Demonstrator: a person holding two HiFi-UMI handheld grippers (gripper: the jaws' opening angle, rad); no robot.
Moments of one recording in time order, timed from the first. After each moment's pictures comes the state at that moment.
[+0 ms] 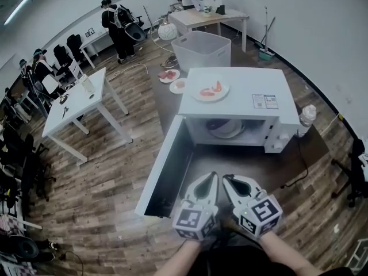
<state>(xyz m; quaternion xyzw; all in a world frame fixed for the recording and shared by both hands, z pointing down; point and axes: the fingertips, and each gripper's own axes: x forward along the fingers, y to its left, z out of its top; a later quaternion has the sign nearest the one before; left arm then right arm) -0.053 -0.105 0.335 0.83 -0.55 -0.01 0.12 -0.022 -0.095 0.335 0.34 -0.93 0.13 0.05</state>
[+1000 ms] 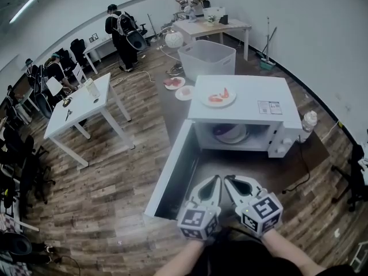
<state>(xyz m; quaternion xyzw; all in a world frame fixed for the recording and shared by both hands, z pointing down) -0.071 -0.100 0.341 0.83 -0.54 -0.02 0.13 -0.047 -0.093 0.326 0.33 -0.94 0.10 0.06</state>
